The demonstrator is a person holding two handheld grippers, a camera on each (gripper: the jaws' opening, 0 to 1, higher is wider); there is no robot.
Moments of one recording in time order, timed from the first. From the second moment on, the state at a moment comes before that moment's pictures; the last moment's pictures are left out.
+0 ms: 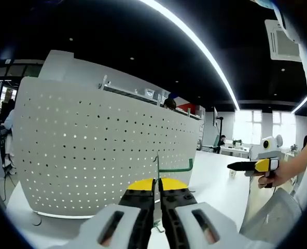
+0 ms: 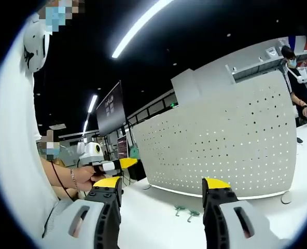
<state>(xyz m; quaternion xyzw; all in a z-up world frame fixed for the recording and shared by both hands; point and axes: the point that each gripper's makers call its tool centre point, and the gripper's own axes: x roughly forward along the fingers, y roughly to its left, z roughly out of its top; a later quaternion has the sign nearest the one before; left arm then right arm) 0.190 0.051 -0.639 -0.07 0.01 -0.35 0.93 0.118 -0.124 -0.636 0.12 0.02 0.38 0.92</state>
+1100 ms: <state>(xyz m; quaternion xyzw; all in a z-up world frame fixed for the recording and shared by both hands) 0.190 0.012 -0.642 -0.03 0.04 -0.38 0.92 0.159 -0.045 -0.627 0.12 0.02 0.43 0.89</state>
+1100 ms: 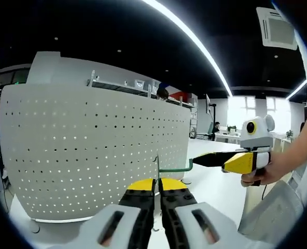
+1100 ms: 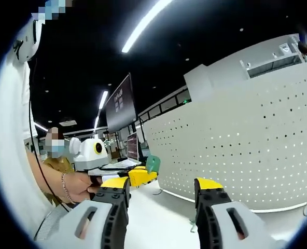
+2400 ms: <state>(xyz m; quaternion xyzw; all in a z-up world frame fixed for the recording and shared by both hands) 0.187 -0.004 -0.644 -0.04 0.04 -0.38 0.92 0.185 -0.010 -0.626 0.15 0.04 0.42 0.89</state>
